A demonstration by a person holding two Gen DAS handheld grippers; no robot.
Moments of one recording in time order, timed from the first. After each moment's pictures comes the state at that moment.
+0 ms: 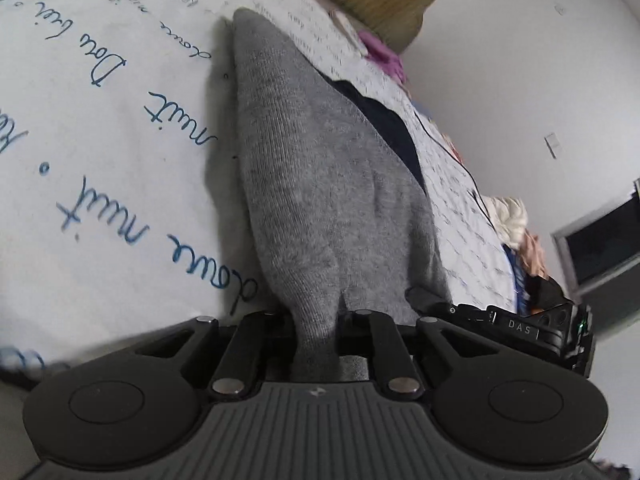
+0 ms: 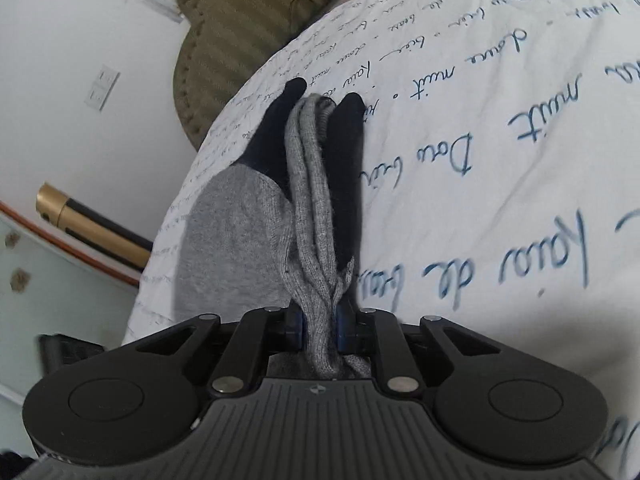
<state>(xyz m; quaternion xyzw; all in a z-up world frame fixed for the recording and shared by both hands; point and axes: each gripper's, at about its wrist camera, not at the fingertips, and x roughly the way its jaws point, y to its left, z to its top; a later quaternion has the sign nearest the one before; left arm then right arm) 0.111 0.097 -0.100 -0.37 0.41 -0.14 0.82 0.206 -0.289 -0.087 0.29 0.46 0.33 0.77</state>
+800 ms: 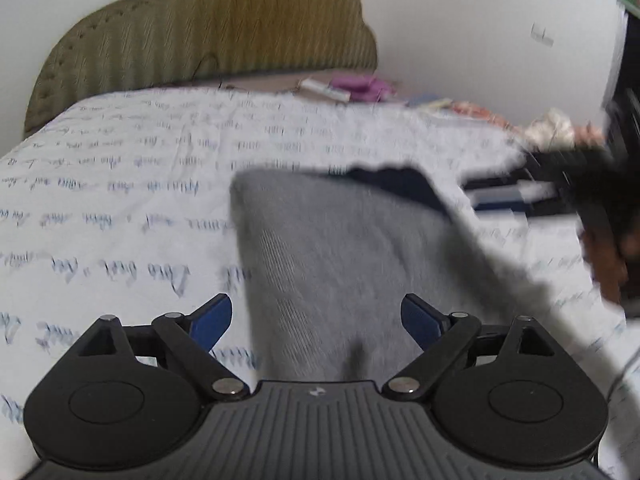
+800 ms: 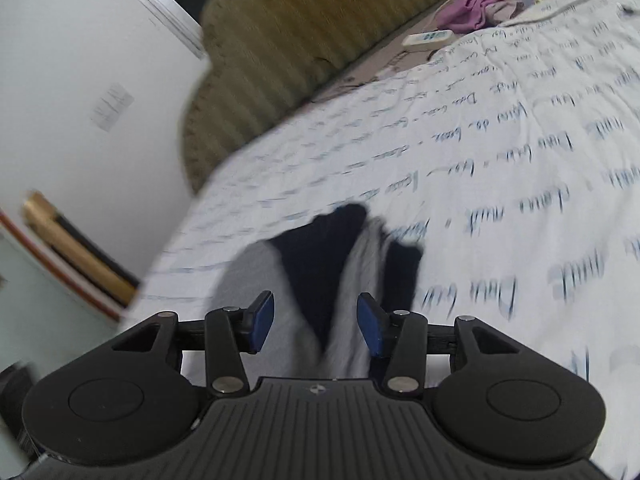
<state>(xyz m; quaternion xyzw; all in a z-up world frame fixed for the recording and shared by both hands) 0.077 0.069 -0.044 -0.05 0.33 -0.06 0.94 0.259 -0.246 -0.026 0.19 0.39 0.29 0.85</state>
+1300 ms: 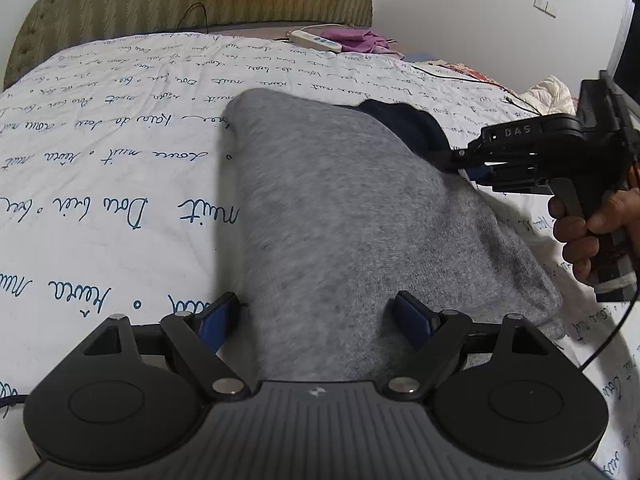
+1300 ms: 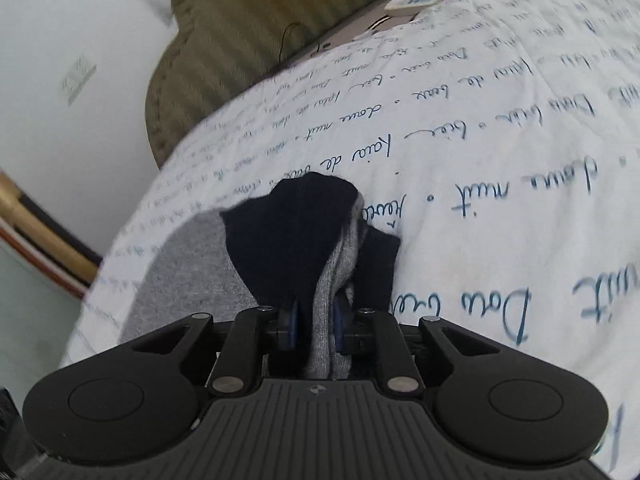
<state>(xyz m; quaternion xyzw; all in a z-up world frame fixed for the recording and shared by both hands) 0.089 0.066 -0.080 -0.06 0.39 -0.09 0.92 0.267 -0.245 -0.069 0.20 0.41 0.29 0.84</state>
